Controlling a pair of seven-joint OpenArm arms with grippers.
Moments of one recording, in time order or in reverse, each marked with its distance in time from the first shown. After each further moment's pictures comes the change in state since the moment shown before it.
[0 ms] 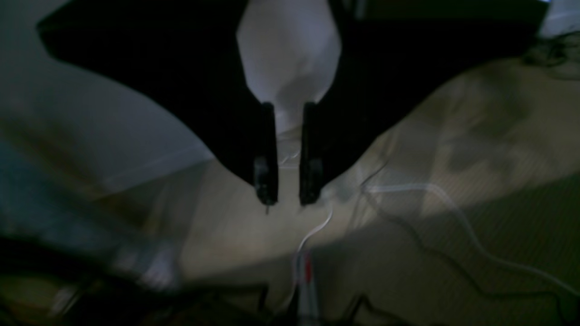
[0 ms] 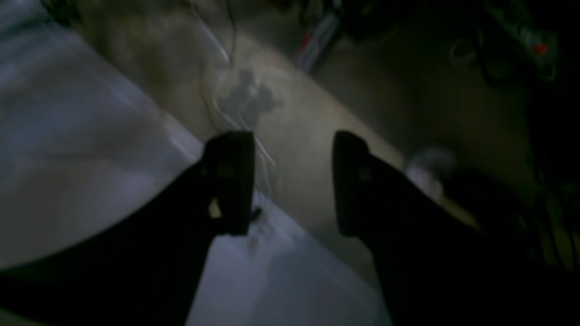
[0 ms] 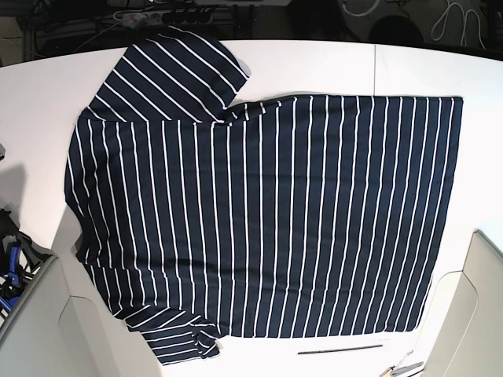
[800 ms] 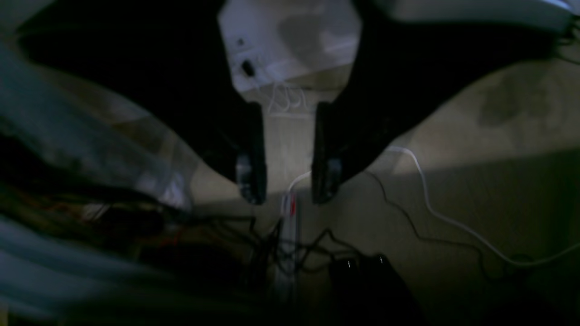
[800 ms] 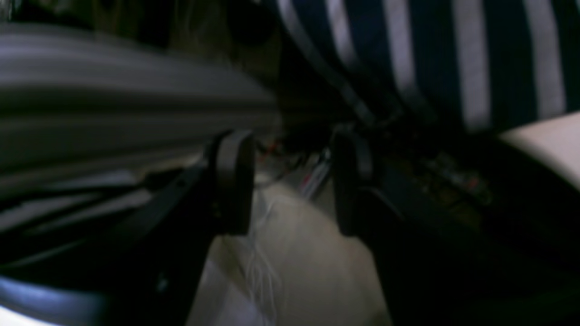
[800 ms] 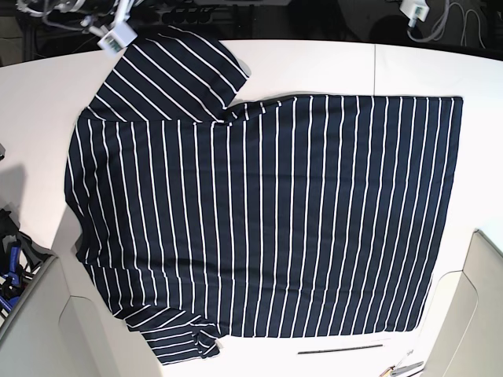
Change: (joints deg) left arm 12.4 0.1 -23.2 29.0 -15.1 -1.7 11.4; right arm -4.7 -0.2 20.9 30.1 22.7 0.9 -7.9
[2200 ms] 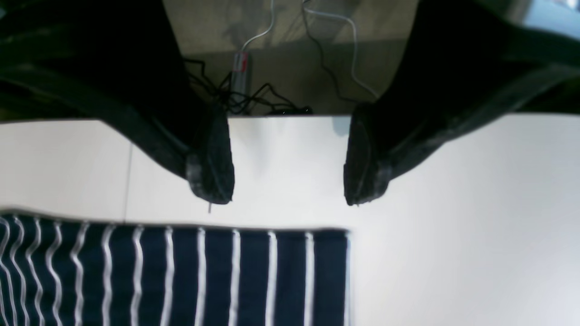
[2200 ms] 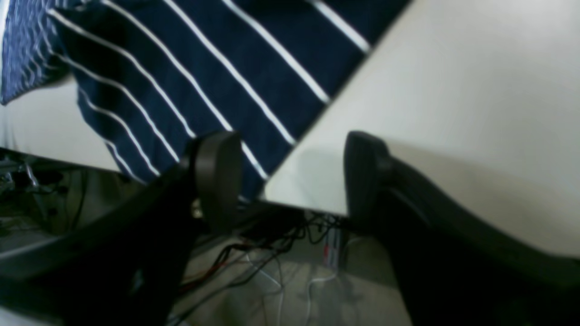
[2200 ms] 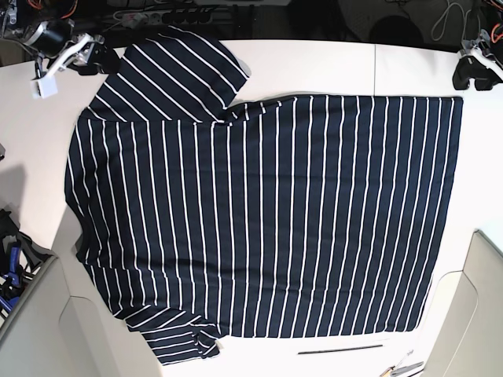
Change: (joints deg) left arm -13.6 -12.8 -20.6 1.4 -16.3 -0.6 4.1; right arm 14.0 -6.7 18.6 -21.3 10.1 0.1 0.0
